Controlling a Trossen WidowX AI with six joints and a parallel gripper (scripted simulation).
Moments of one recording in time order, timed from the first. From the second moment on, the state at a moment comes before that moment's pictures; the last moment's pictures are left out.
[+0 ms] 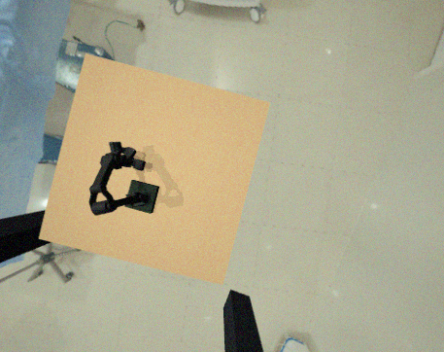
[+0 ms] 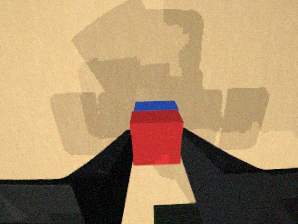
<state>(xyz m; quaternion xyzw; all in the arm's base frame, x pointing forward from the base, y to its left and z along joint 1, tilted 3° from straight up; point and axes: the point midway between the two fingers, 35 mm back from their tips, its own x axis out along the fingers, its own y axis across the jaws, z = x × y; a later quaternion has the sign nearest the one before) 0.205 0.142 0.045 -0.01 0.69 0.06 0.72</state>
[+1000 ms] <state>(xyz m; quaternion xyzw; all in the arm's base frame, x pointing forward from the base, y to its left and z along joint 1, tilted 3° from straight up) 0.207 0.142 0.072 -0.01 0.68 0.06 0.73</state>
